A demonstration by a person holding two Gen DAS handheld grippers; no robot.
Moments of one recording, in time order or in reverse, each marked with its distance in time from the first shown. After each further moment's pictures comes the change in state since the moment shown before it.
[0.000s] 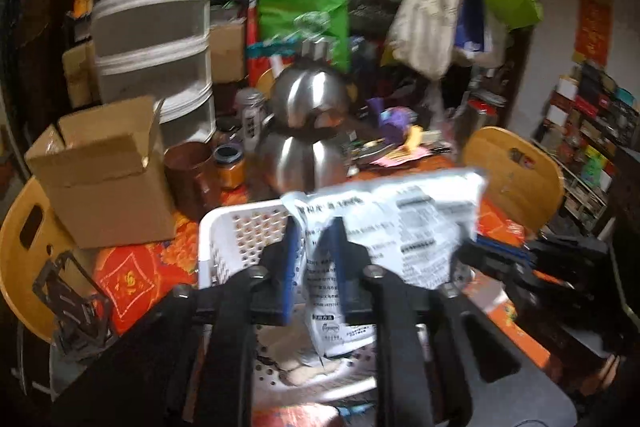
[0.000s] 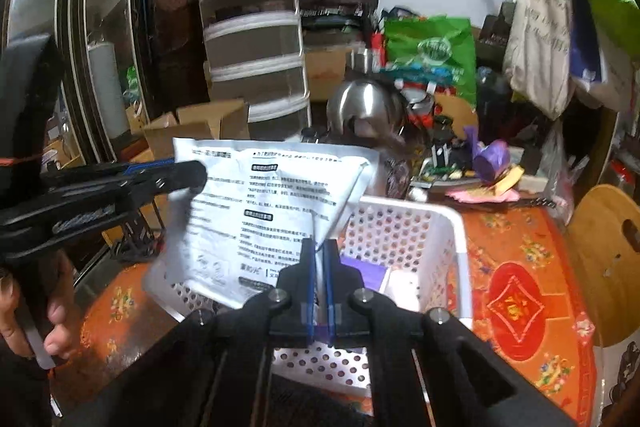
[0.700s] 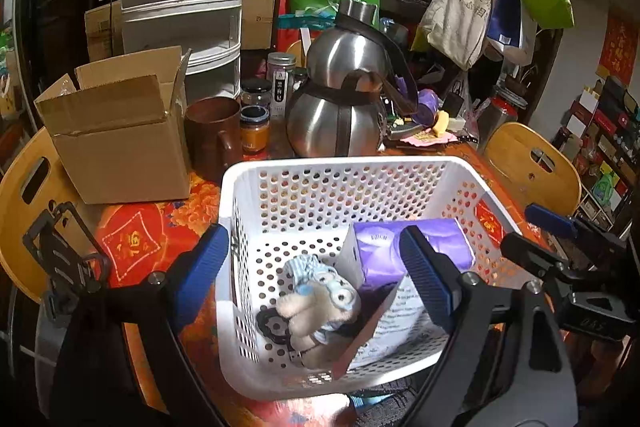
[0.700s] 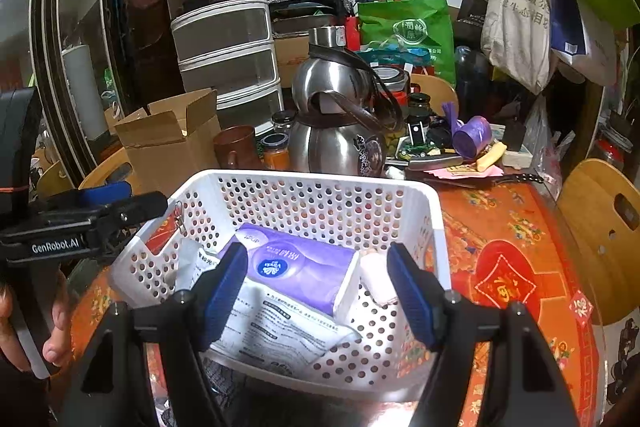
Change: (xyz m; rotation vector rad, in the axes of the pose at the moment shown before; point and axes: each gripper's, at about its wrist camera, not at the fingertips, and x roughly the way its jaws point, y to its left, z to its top) left arm 0.014 0.020 -0.038 -0.080 0.049 0.044; right arm 0.022 -0.027 -0.017 0.060 0.051 -0.051
